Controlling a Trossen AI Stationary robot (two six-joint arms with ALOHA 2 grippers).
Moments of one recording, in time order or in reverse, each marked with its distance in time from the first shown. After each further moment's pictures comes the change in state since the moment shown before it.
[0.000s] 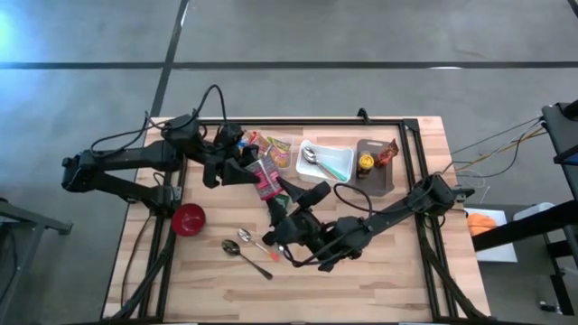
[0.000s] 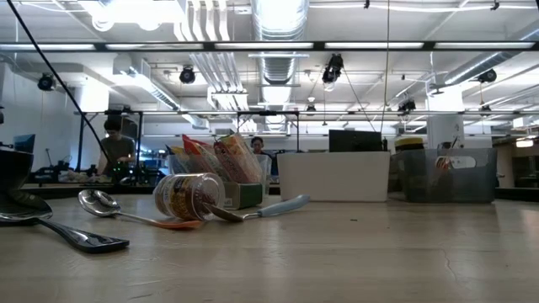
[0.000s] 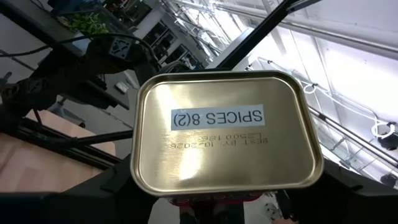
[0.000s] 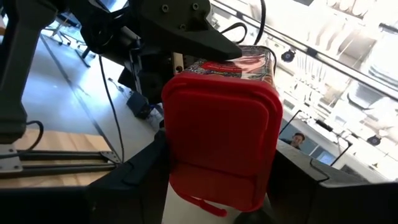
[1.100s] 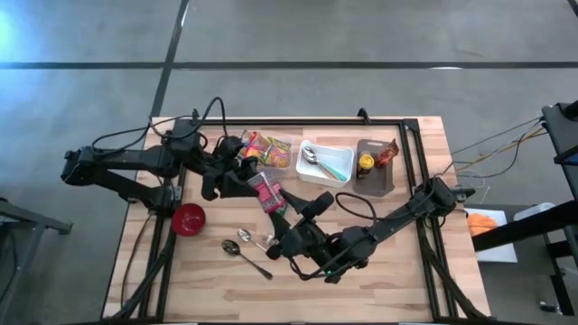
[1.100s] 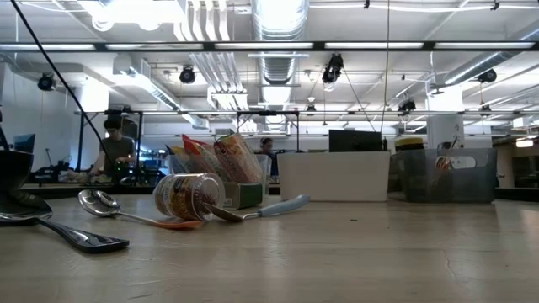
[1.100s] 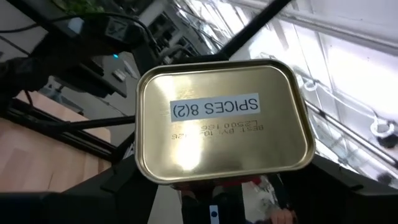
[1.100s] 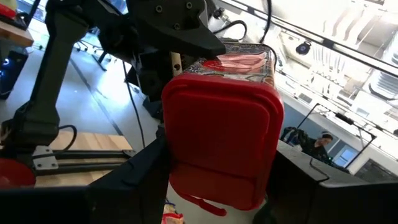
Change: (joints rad) left arm -0.185 -0.004 -0.019 -0.063 -0.120 0.026; right arm 0.029 0.001 0.013 0.001 0.032 0.046
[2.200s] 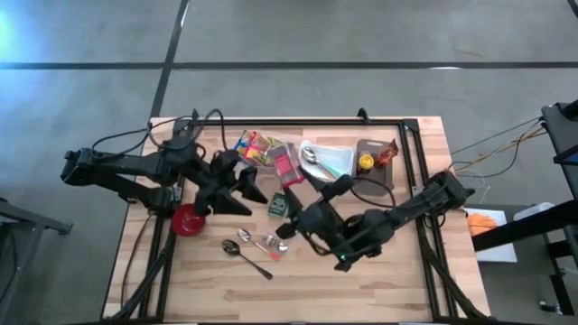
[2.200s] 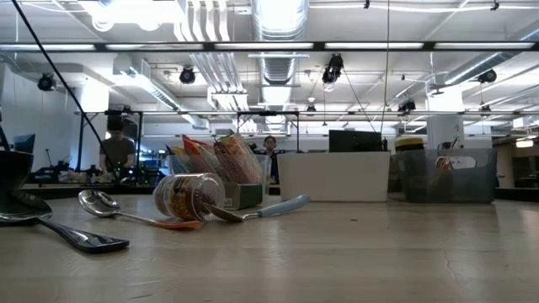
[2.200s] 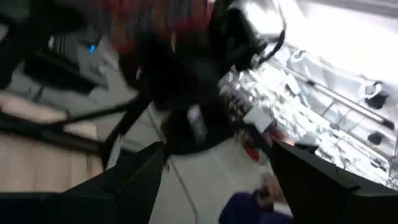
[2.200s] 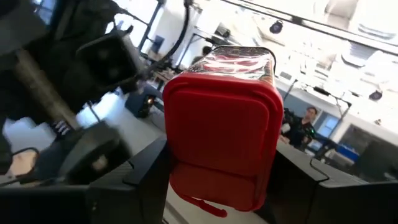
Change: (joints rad) left arm -0.010 0.003 -0.005 0.039 0.030 0.086; right arm 0.000 -0.074 0.004 0.013 0.063 0.005
